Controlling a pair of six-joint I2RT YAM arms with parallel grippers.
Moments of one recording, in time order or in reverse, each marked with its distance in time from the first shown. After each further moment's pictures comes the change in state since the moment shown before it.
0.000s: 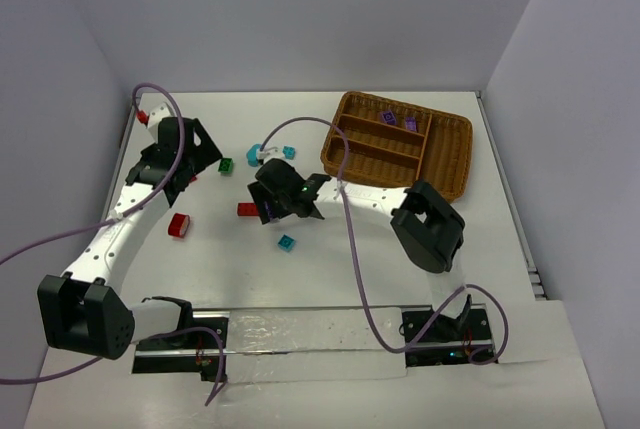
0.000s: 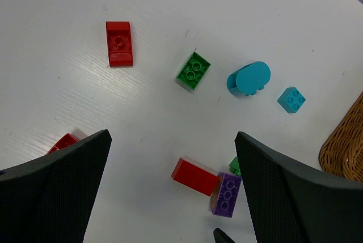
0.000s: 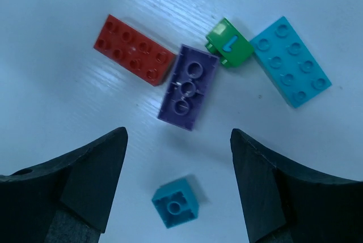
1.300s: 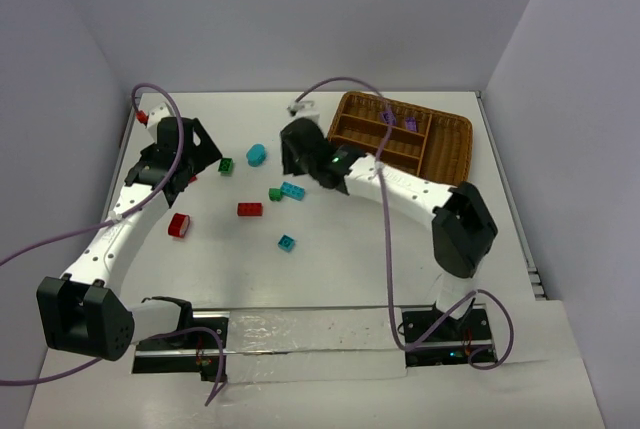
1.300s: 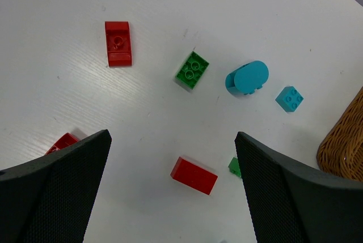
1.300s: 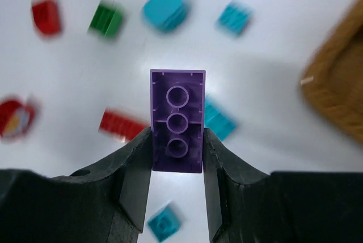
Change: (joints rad) left arm 0.000 -0.007 0.003 -0.004 0.005 0.000; right arm -0.119 -0.154 0.055 0.000 0.113 0.056
